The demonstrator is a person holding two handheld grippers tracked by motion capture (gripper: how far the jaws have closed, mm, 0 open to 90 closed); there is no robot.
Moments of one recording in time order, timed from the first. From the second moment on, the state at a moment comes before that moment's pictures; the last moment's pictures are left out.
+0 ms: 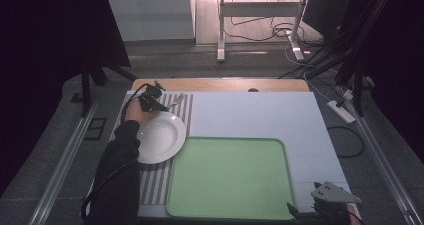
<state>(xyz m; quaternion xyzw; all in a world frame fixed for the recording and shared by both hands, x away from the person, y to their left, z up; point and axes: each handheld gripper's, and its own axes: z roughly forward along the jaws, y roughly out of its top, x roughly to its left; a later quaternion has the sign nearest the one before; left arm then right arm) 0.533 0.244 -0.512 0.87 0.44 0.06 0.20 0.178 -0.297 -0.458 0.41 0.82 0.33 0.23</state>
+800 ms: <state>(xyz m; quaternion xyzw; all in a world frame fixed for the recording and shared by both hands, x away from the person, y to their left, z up) 0.498 0.305 -0.471 0.86 0.47 0.08 0.19 0.179 -0.296 -0.458 0.41 0.82 0.32 0.23</state>
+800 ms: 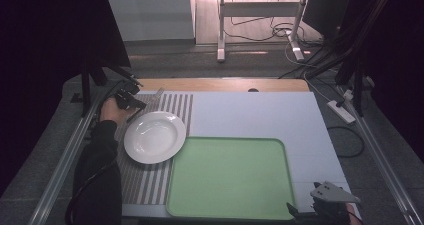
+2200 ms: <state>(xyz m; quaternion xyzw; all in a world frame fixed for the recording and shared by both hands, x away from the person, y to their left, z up) 0.383 0.243 -0.470 0.87 0.42 0.01 0.26 0.179 -0.295 -0.458 0.40 0.82 0.32 0.23</state>
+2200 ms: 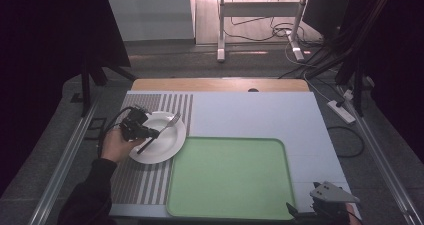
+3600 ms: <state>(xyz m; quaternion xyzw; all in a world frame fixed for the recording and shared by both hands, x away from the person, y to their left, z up) 0.297 0.136 -0.484 0.88 0.40 -0.03 0.26 0.177 -0.293 -0.458 0.39 0.83 0.32 0.24</state>
